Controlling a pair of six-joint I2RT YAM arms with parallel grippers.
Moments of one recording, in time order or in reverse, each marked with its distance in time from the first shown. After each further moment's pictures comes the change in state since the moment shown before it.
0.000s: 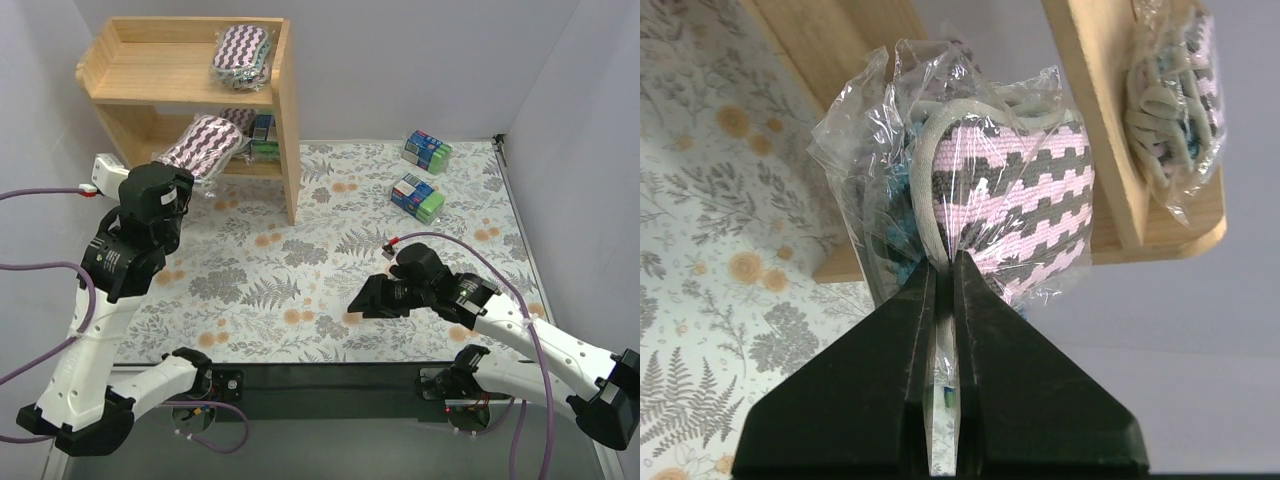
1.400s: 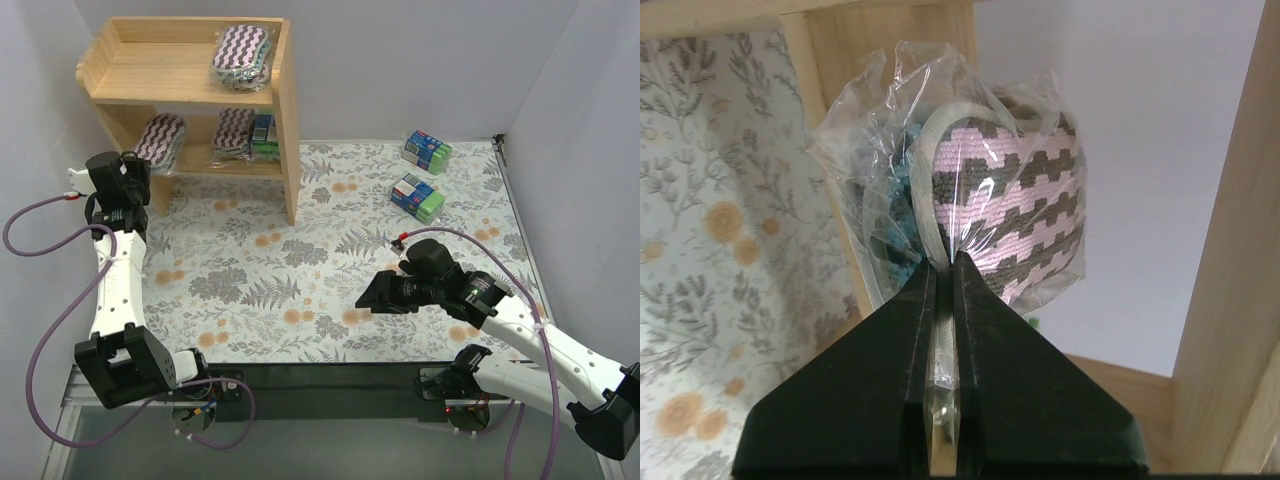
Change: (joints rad) left arm 0.710 0.236 -0.339 0.602 0.610 -0.080; right arm -0.059 -0.045 0.035 -0.094 0.003 -0.074
